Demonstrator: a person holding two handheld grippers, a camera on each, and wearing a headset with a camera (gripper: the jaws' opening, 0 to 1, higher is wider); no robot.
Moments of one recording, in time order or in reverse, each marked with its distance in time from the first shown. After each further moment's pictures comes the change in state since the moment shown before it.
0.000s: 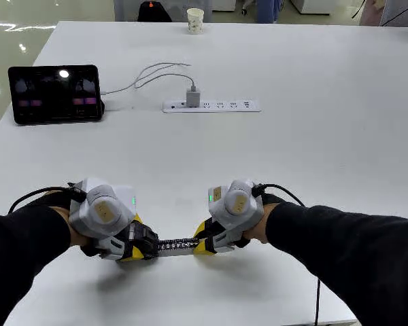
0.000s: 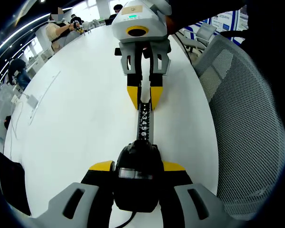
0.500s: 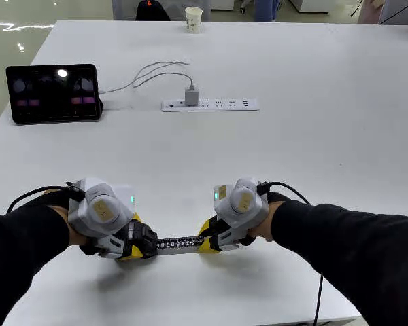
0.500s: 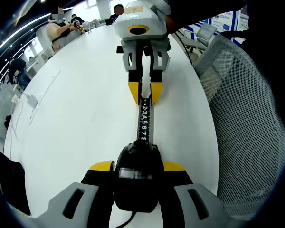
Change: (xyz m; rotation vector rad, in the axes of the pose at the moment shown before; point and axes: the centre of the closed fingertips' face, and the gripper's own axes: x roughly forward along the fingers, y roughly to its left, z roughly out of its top) left arm 0.000 0.000 -0.001 -0.003 0.000 0.002; right arm -0.008 0.000 -0.010 0.009 0.002 -0.007
